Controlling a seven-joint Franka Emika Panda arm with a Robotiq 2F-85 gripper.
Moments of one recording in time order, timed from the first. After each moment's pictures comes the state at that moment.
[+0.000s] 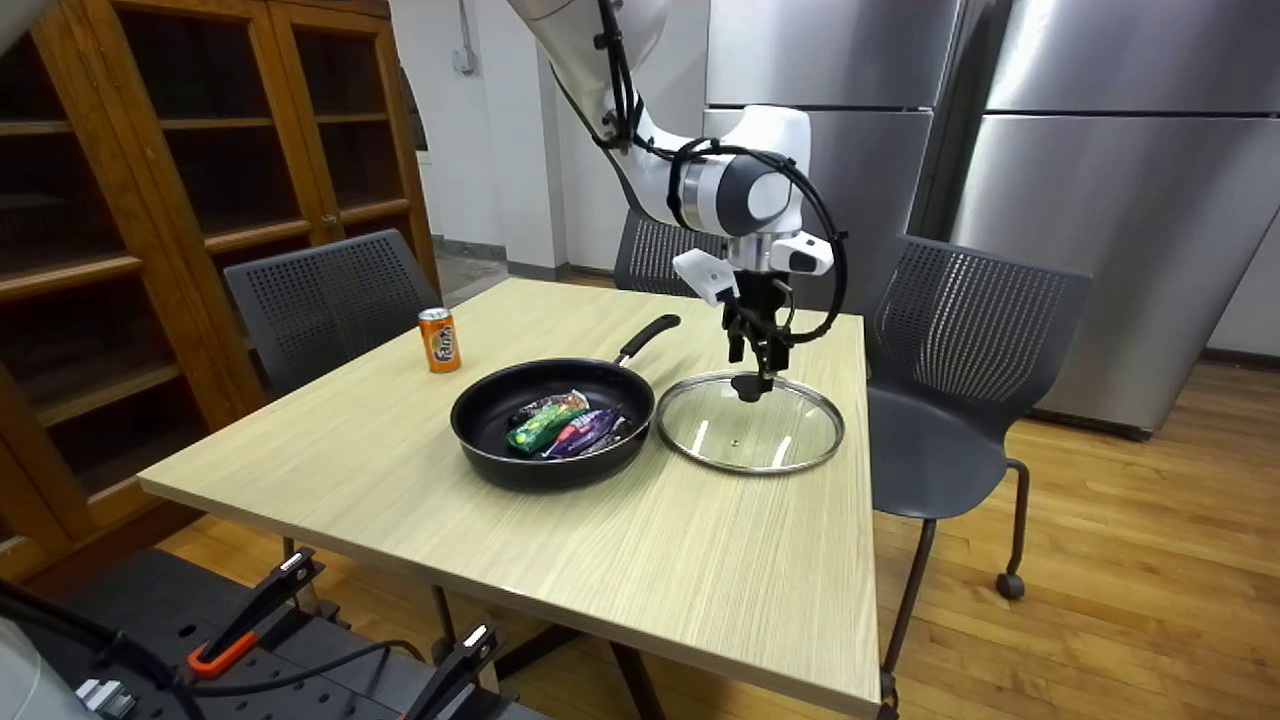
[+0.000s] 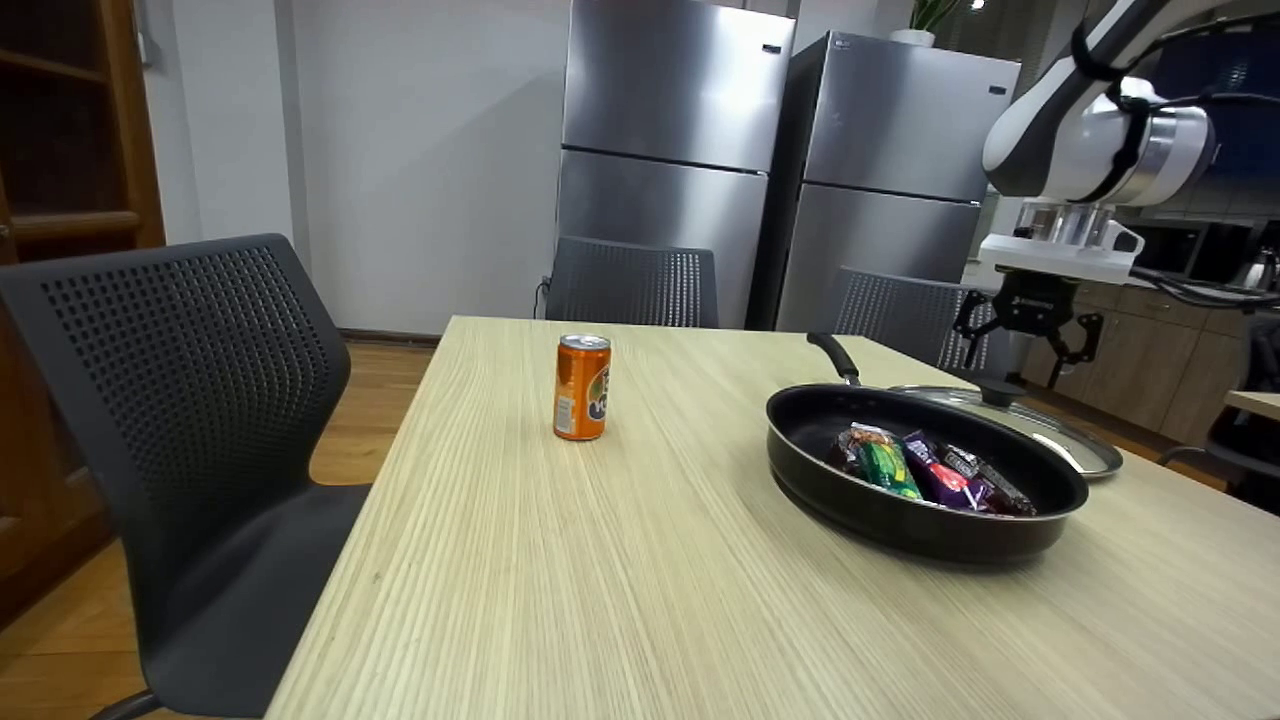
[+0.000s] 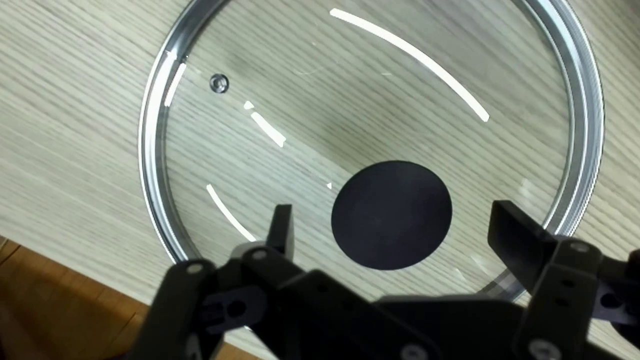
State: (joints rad) arm -0.17 0.86 -0.19 -1.47 0.19 2.35 0.43
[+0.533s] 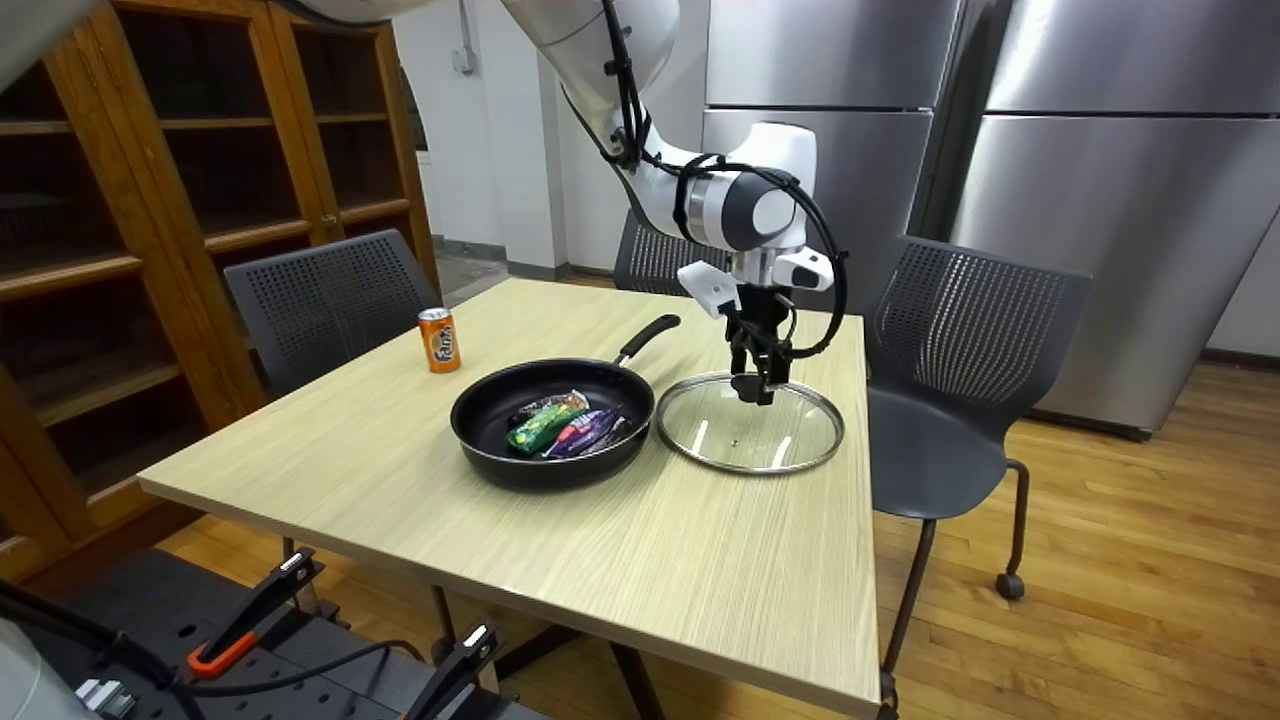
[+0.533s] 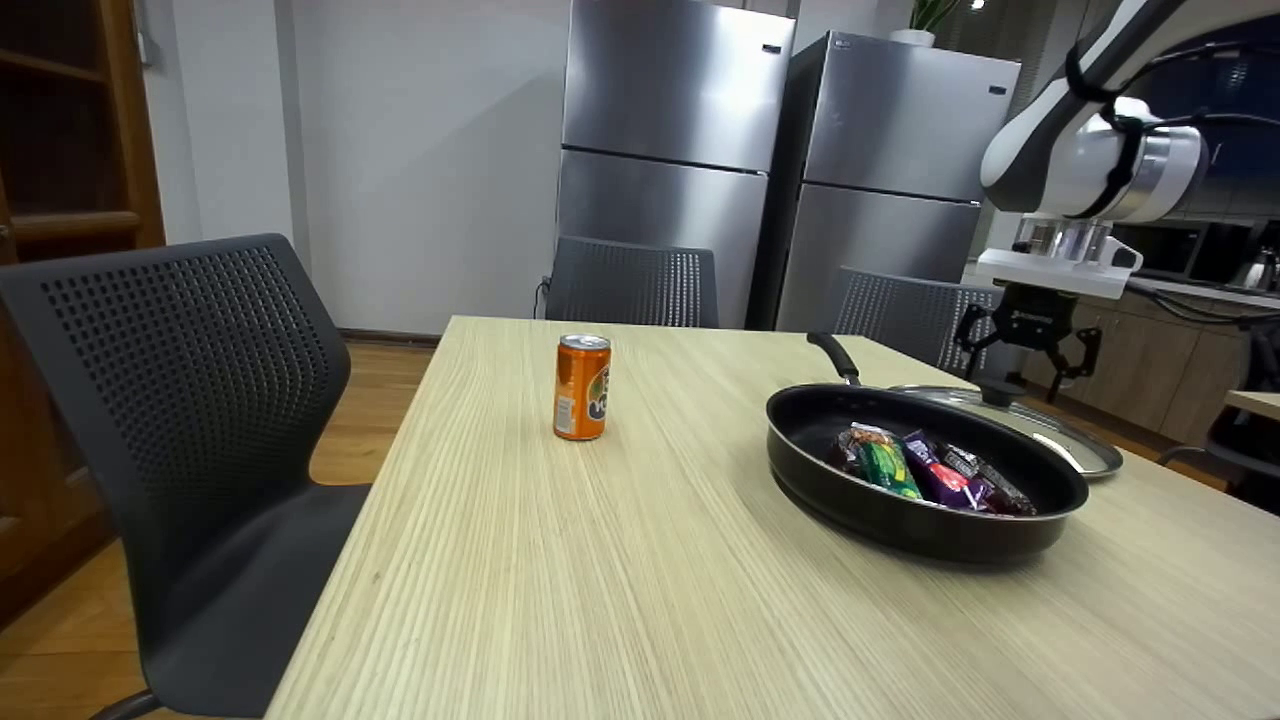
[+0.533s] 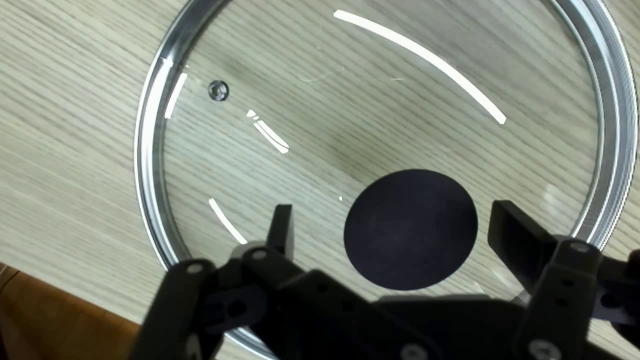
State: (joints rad) arm -0.18 0.90 -0.19 -1.43 0.21 2.33 0.44
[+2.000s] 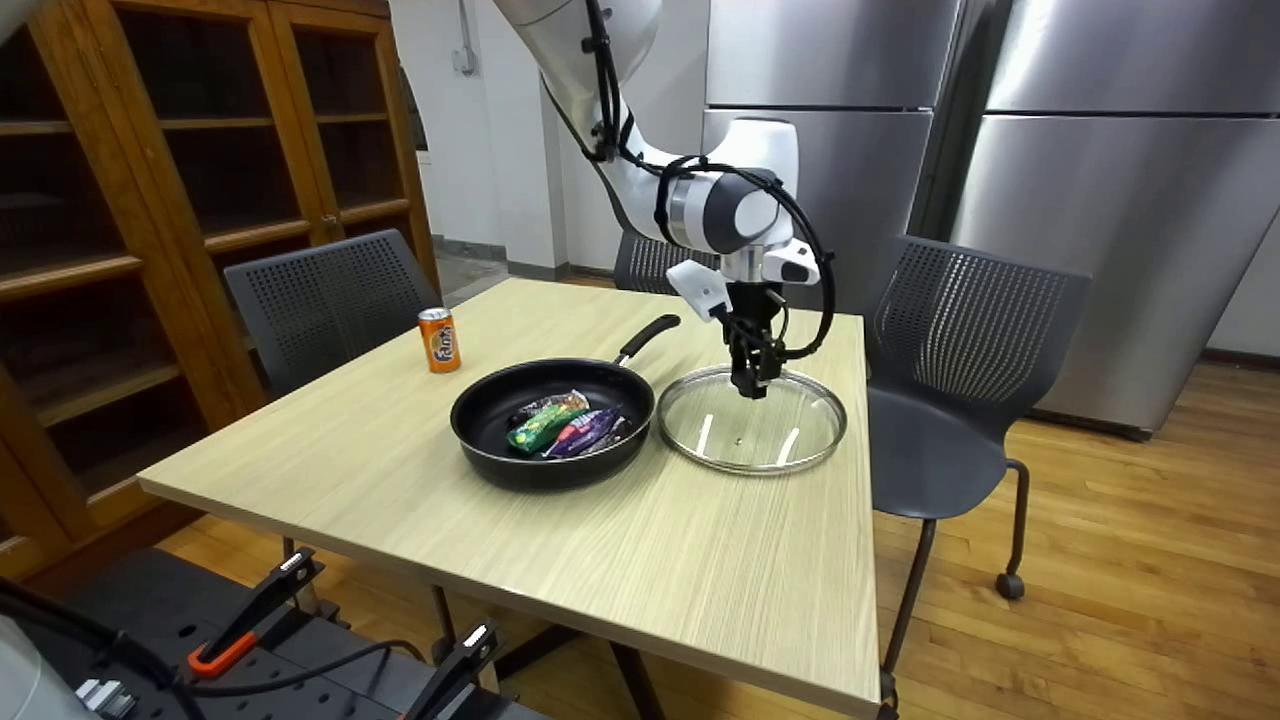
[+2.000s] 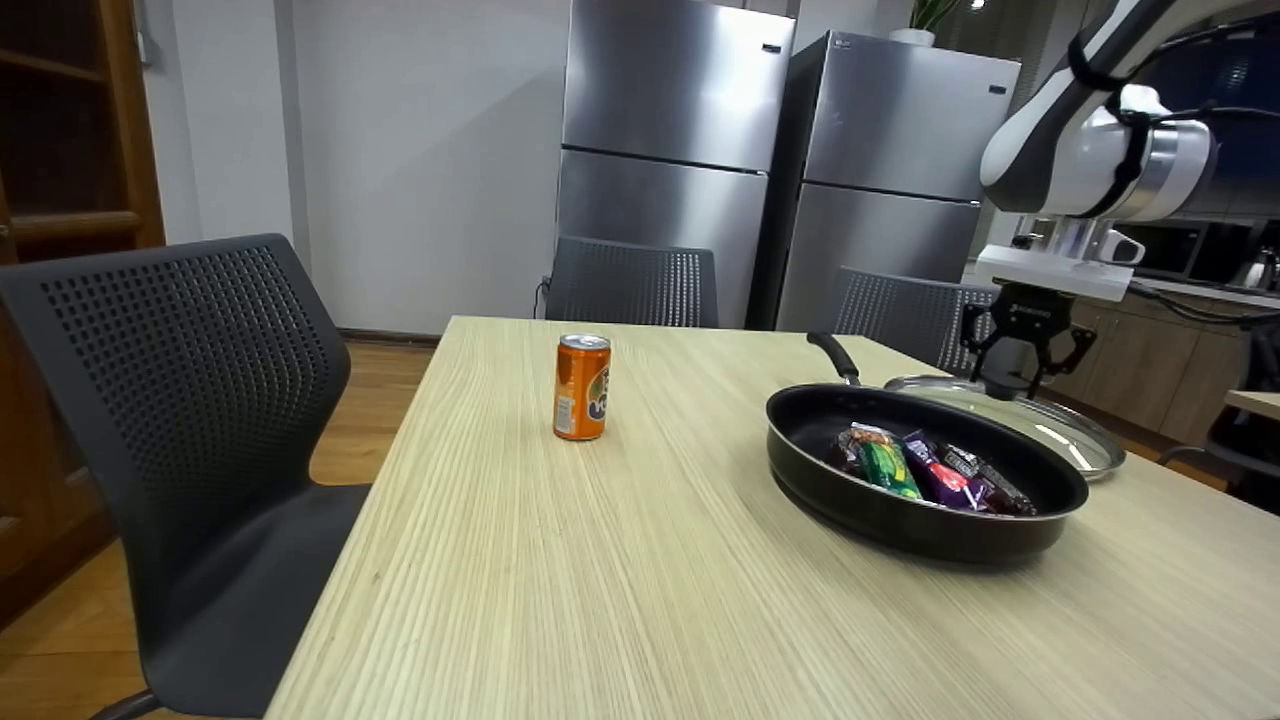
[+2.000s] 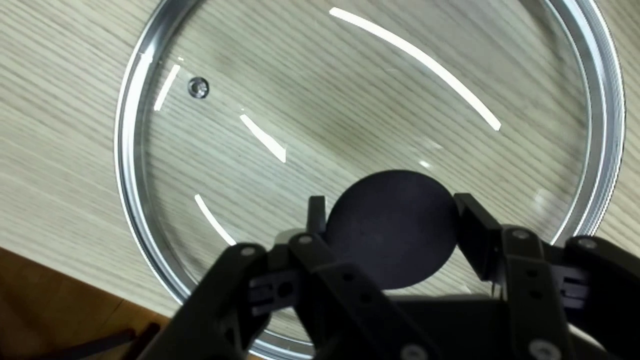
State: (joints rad) arm -0.15 0.84 -0.20 -1.56 0.19 2.48 0.43
